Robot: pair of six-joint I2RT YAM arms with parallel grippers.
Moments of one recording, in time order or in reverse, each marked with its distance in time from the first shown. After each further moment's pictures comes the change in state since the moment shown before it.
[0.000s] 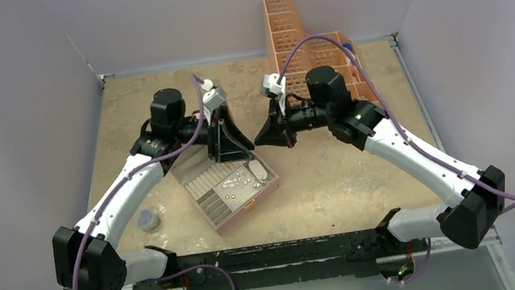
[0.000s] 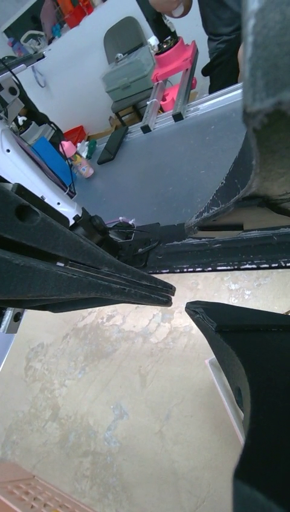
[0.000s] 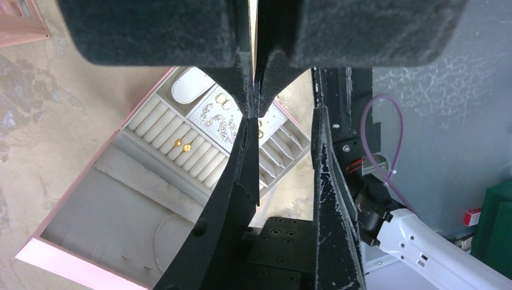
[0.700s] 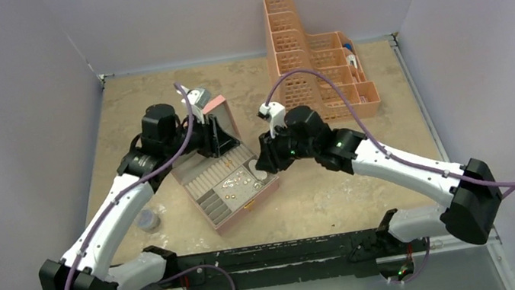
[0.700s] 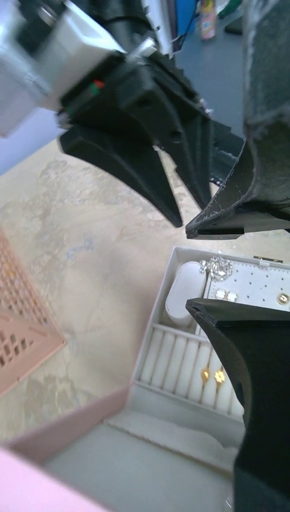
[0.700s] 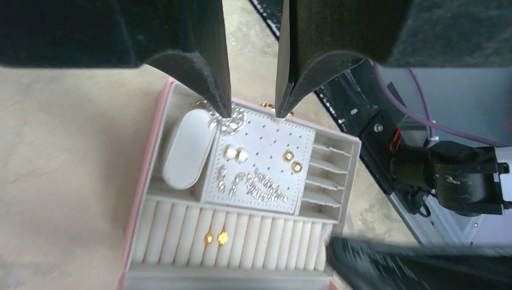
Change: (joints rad) left arm -0.003 -0.143 -0.060 -0.210 -0.687 -0.089; right arm 0.151 -0.005 -0.220 0.054 0.492 0.360
